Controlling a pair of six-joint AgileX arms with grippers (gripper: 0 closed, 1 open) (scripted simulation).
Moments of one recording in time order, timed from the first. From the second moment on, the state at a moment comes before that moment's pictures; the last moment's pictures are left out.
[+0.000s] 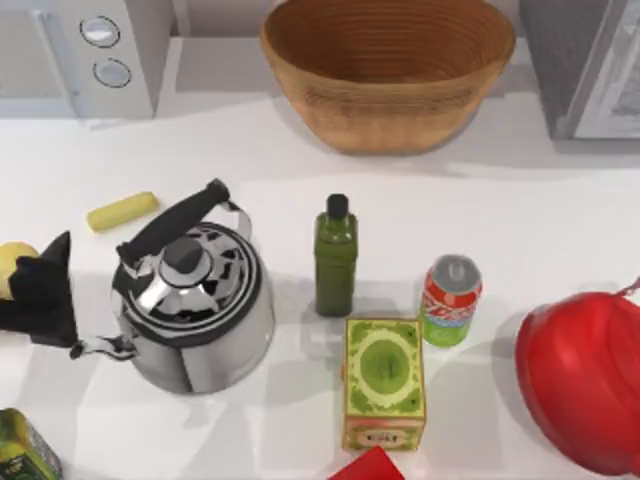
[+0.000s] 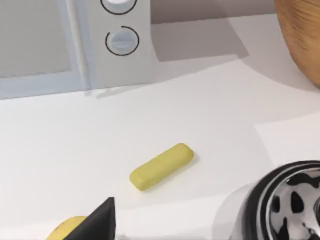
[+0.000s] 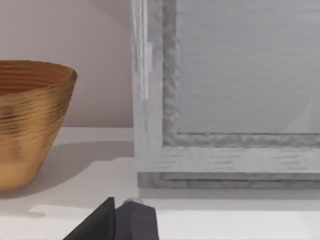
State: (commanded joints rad) left arm -0.20 0.49 0.44 -0.32 0.00 0.00; right arm 0.00 0.00 0.00 0.00 0.00 0.00
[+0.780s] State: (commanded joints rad) left arm -0.70 1.71 1.67 -1.02 0.00 -0.05; right arm 0.00 0.00 0.00 0.00 0.00 0.00
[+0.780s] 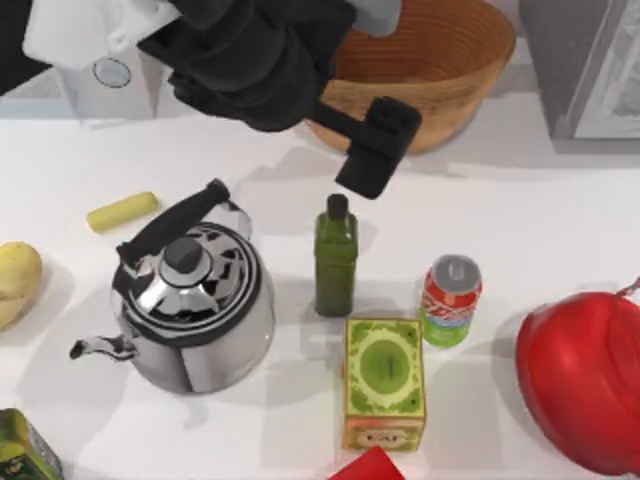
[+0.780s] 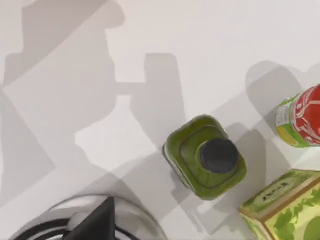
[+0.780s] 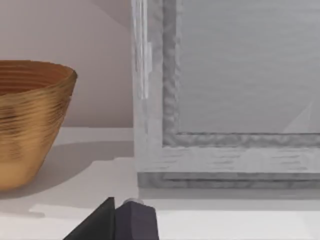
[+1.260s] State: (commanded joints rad) left arm -0.89 2.29 2.23 -1.33 0.00 -0.08; right arm 0.00 0.00 0.00 0.00 0.00 0.00
